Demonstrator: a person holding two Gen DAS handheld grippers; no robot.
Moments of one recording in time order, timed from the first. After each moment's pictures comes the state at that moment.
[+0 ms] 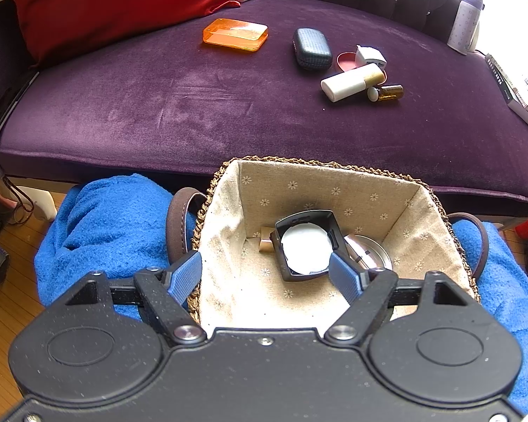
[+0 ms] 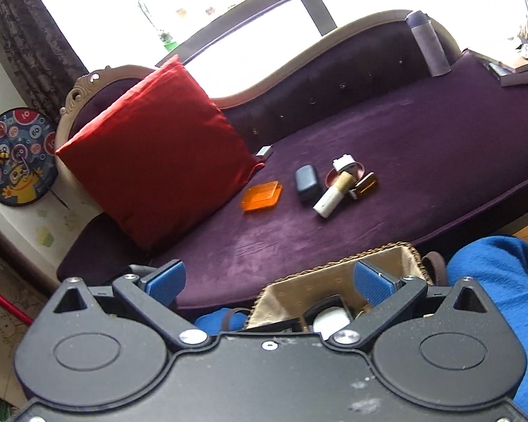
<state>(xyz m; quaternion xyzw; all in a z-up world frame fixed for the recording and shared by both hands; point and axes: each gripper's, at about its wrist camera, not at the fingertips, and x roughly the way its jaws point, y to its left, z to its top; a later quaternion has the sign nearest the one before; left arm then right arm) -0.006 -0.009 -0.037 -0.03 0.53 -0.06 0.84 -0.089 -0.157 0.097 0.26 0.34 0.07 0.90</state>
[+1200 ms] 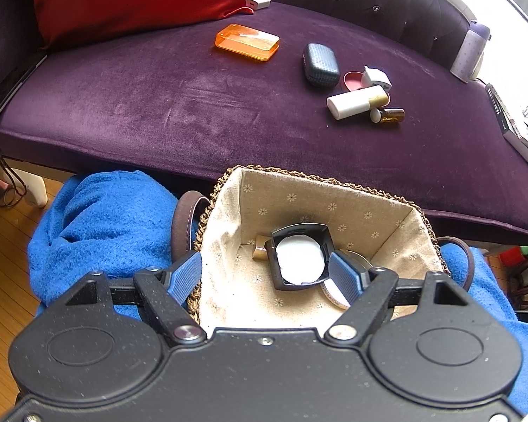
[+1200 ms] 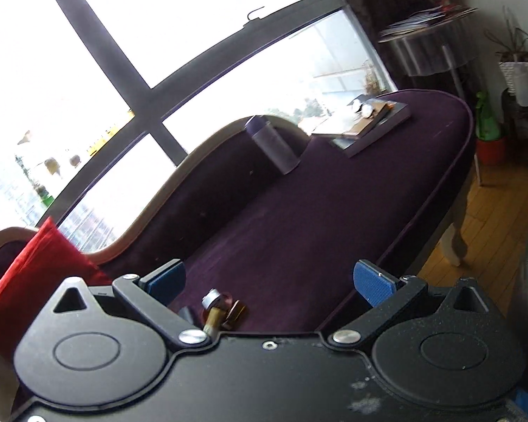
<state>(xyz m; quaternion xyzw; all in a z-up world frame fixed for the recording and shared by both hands) -0.005 0.004 -0.032 -0.08 0.52 -0.05 0.85 -0.110 -0.287 0.102 0.33 0.18 -0.25 0.89</state>
